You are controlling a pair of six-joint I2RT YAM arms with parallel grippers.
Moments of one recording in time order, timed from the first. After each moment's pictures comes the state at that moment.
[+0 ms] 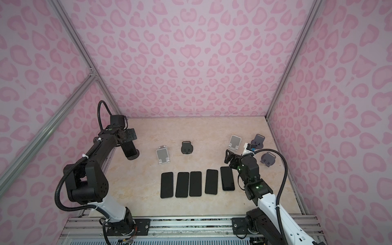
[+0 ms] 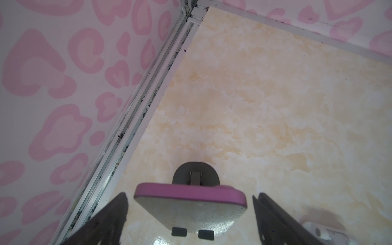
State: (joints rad) left arm 0.10 1.70 1.38 -0.61 -0.29 -0.23; right arm 0.32 0.77 0.43 -0.01 0.16 0.57
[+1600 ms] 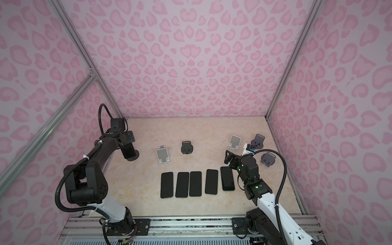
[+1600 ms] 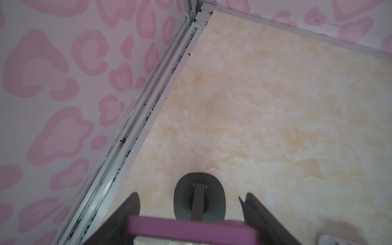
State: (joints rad) left arm 0.11 1.66 1.28 -0.50 -0.31 -0.21; right arm 0.31 0.78 0.42 0.01 0.14 0.58
